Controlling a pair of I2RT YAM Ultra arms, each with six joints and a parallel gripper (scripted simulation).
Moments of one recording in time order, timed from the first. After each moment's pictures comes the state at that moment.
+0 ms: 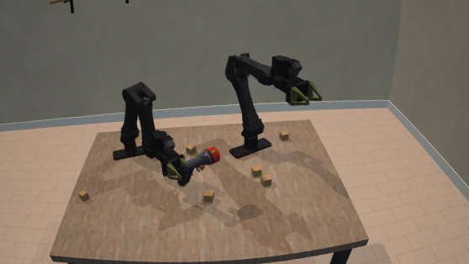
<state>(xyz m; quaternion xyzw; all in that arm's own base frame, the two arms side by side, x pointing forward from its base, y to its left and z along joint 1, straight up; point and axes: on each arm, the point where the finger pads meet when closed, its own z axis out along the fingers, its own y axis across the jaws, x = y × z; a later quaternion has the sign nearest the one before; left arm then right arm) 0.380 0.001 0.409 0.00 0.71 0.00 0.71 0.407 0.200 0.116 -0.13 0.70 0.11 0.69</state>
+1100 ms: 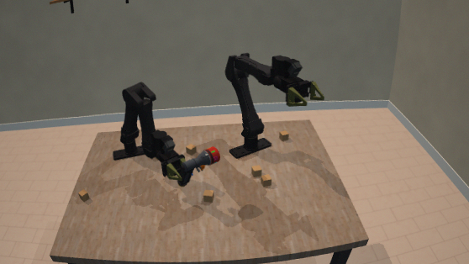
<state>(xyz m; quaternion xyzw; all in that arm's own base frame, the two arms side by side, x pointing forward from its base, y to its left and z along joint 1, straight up) 0.380 0.001 0.409 0.00 0.71 0.00 0.71 0.407 0.200 0.115 -0.13 0.70 0.11 0.69</state>
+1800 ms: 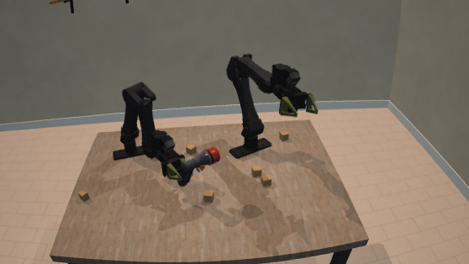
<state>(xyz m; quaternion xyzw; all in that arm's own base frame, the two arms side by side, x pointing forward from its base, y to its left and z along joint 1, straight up) 0.387 -0.039 0.376 0.04 0.71 -0.08 0.70 0.407 0.200 0.115 -0.13 0.70 0.11 0.69</state>
